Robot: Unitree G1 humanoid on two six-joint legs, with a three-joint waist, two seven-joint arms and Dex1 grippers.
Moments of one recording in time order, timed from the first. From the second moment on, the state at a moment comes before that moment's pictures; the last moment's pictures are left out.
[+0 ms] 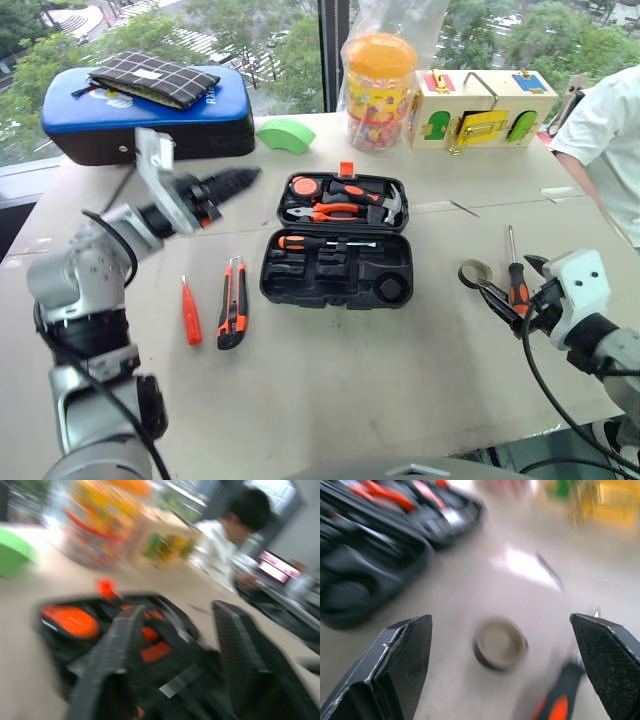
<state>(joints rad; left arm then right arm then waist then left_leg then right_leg) -0.42 0.67 0.37 -0.12 -0.82 0.99 -0.89 0.21 -0.62 -0.28 -0.77 0.52 0.86 0.24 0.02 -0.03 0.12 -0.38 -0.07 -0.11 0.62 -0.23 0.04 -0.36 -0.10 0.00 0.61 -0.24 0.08</state>
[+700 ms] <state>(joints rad) -0.09 0.82 0.18 -0.62 -0.86 0.75 -1.14 -0.05 -0.54 -0.34 -0.53 0.43 1.28 0.07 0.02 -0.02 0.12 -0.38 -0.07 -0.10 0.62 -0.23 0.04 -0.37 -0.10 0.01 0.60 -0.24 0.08</state>
